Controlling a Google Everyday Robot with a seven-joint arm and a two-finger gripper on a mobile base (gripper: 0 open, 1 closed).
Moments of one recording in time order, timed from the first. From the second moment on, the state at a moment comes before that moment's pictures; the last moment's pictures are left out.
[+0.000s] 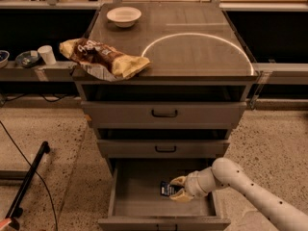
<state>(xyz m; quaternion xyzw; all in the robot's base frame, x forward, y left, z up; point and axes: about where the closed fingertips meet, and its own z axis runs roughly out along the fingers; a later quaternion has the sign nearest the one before) 0.467 -0.092 0.359 -0.70 -0.60 -0.24 0.30</state>
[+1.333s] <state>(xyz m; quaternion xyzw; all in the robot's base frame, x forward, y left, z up) 0.526 -0.111 0.203 -0.75 -0.55 -0.27 0.25</state>
